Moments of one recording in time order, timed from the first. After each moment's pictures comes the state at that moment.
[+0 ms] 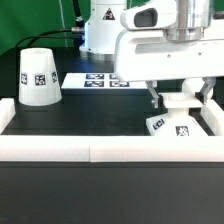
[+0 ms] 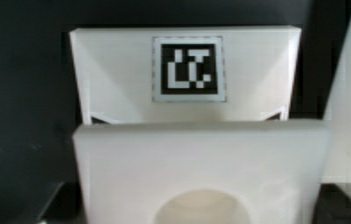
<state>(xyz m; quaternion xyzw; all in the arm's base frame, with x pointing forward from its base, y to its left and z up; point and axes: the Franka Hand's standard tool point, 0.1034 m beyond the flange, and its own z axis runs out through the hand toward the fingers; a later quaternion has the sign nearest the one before) 0.593 0.088 0.049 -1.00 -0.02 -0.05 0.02</state>
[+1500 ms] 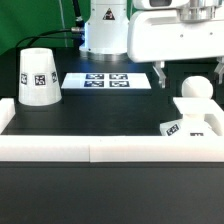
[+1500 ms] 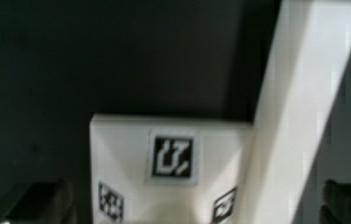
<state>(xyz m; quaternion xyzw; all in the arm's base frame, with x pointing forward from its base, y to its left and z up) 0.544 0.113 0.076 -1.00 -0.03 -0.04 0.02</state>
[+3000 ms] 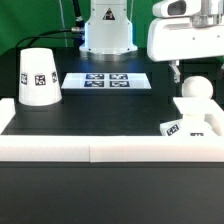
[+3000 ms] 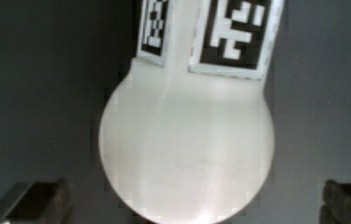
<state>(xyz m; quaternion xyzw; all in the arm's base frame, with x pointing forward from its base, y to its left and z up) 0.463 0.156 0.051 -1.00 -0.04 -0.04 0.03</state>
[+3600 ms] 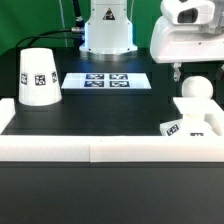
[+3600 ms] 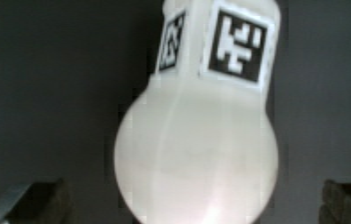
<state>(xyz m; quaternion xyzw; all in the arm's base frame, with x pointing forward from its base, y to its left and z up) 0.465 0.154 0.053 -0.99 -0.05 0.15 0.00</state>
